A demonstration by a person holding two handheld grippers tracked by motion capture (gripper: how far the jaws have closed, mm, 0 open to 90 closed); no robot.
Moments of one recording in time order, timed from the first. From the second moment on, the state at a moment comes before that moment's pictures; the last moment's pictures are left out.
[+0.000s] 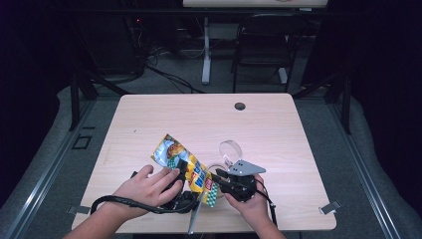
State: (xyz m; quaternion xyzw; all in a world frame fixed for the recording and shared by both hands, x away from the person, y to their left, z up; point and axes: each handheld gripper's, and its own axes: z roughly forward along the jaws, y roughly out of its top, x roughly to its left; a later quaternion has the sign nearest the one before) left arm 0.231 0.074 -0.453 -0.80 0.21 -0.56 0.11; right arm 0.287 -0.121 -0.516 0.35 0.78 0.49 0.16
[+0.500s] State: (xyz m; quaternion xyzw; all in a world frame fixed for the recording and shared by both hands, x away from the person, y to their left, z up) left arm 0.232 0.073 -0.452 -0.80 0.22 -0.55 0.11; right arm 0.288 -0.122 -0.517 0.35 0.78 0.49 0.16
